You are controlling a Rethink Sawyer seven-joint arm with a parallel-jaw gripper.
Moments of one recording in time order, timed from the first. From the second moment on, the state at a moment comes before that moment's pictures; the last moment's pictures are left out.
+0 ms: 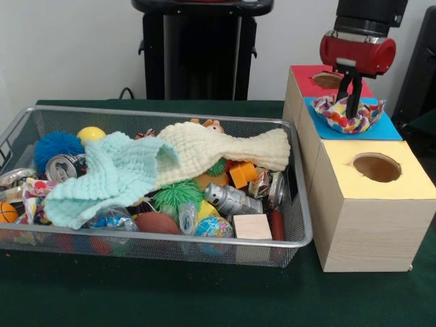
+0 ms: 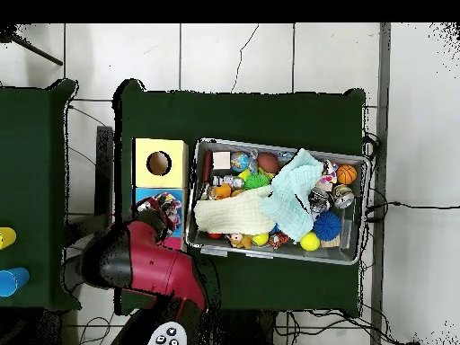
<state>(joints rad) 0.36 -0.65 -0.32 1.89 0.45 0.07 2.45</state>
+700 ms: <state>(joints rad) 0.36 -0.65 -0.29 1.90 0.55 0.27 2.45</state>
